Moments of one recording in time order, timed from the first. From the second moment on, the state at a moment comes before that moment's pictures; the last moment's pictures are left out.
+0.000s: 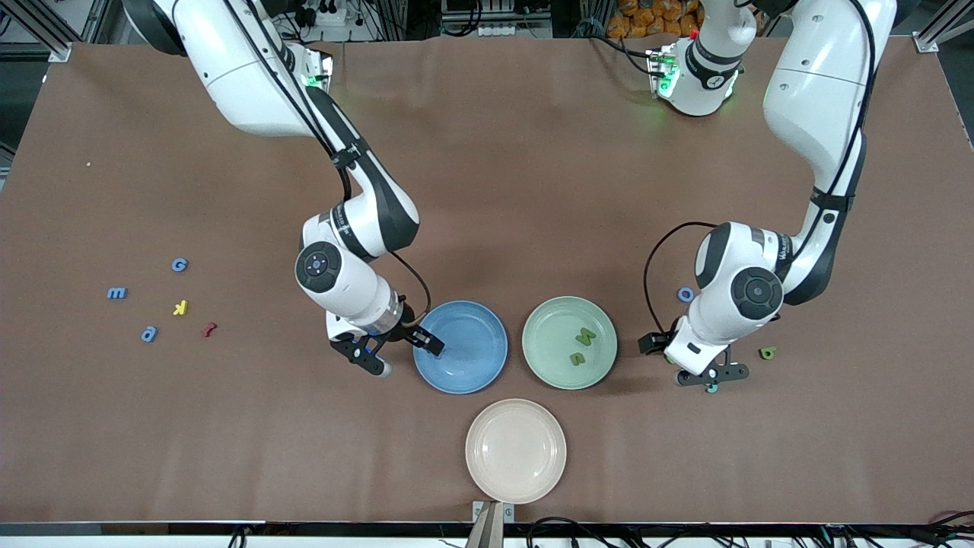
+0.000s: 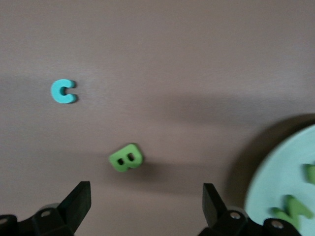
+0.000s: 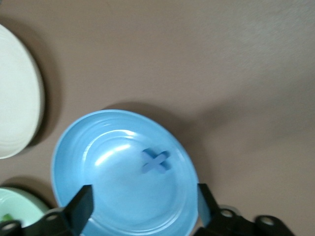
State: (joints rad) left arm -0.15 0.66 -0.12 -1.66 0.10 2.35 -0.41; right arm 0.48 0.74 0.01 -1.48 0.26 2.41 0.85
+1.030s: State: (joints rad) left arm -0.12 0.71 -0.13 -1.66 0.22 2.37 -0.37; right arm 0.11 0.50 -0.04 -1.86 0.12 2.36 0.11
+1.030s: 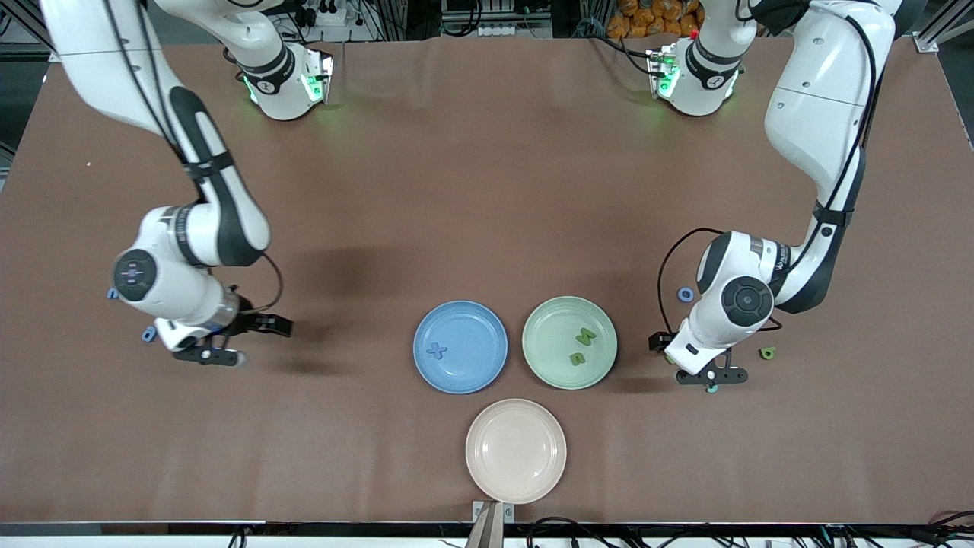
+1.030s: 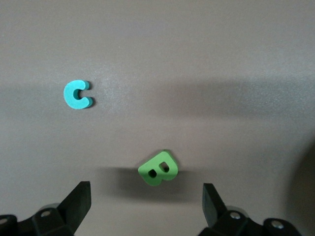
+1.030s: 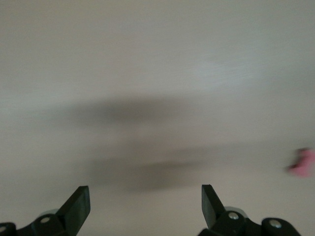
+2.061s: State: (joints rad) left arm -0.08 0.75 -0.16 -1.65 0.17 2.46 -0.38; right arm -0.16 0.63 -0.13 -1.77 0.14 2.40 0.05
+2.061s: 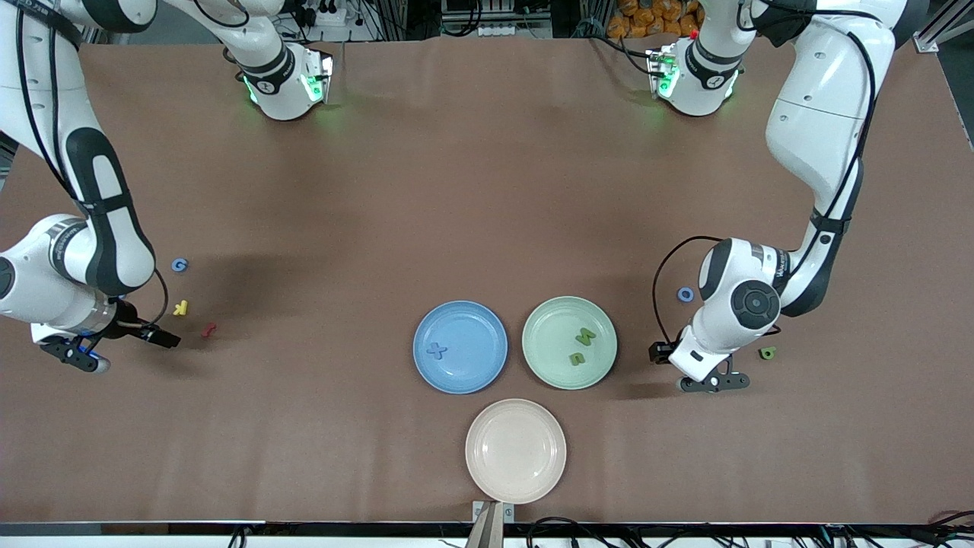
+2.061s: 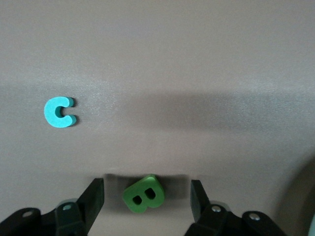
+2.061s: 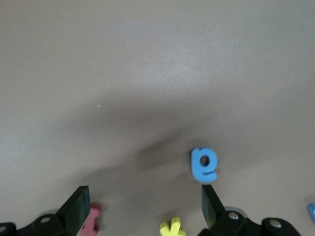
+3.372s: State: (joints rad) left arm -0.08 0.76 -0.16 -1.65 0.14 2.48 -0.38; right arm -0.23 0.72 -0.13 -1.70 0.14 2.40 -0.15
